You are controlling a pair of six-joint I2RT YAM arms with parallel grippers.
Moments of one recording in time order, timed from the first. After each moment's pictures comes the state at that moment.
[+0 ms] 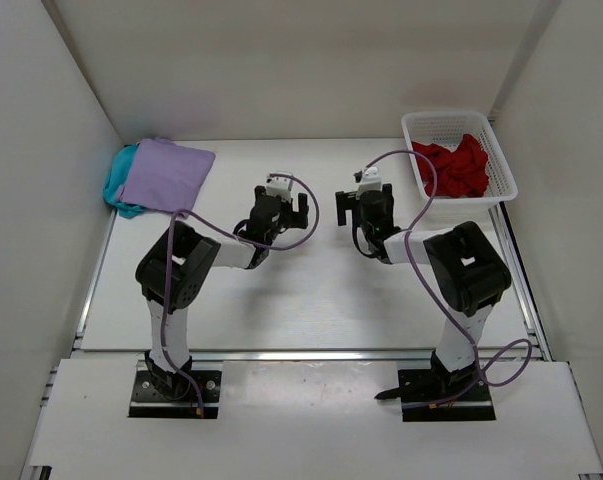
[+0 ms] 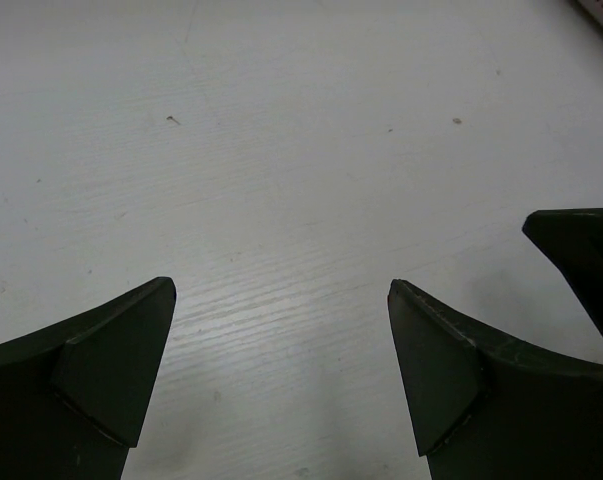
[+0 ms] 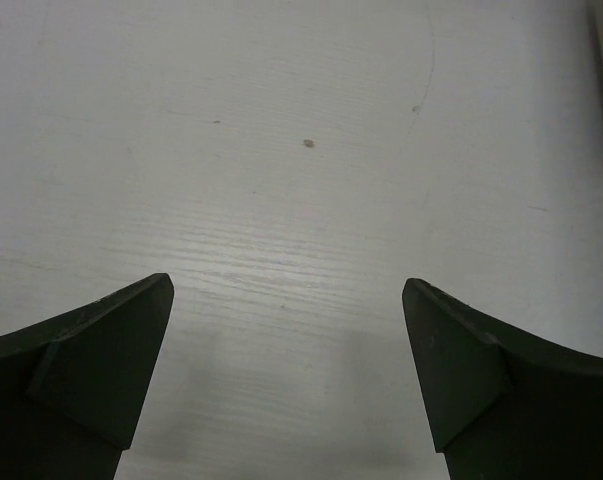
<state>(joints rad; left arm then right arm) -0.58 1.96 0.97 0.73 -0.21 -0.16 0.44 1.85 0.89 0.59 0.30 0.05</state>
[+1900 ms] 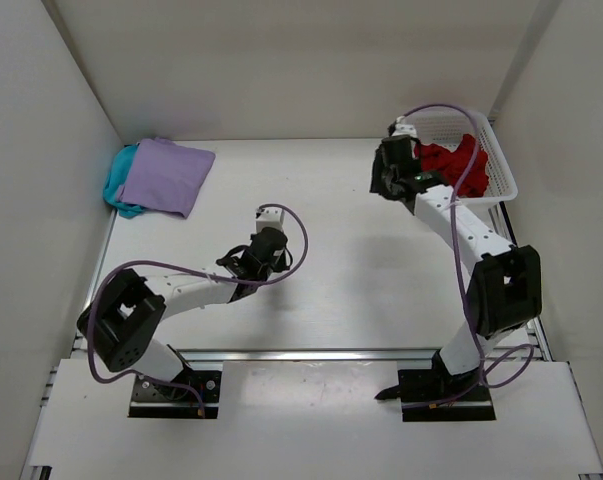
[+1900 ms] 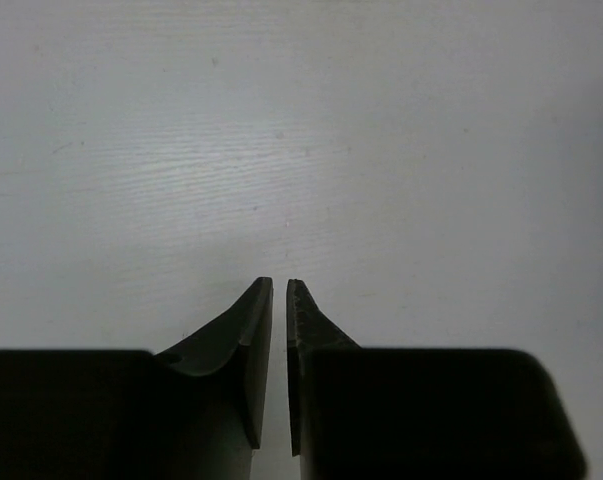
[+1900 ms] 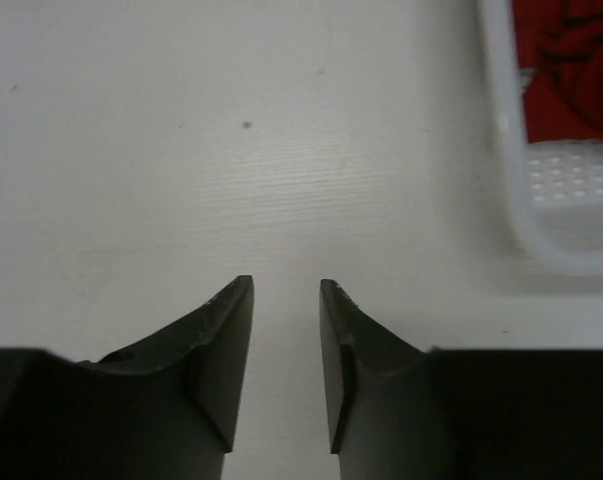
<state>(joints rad) -0.79 1.50 0.75 0.12 -0.42 -0.50 0.35 1.64 1.38 -0.41 0.27 0.30</state>
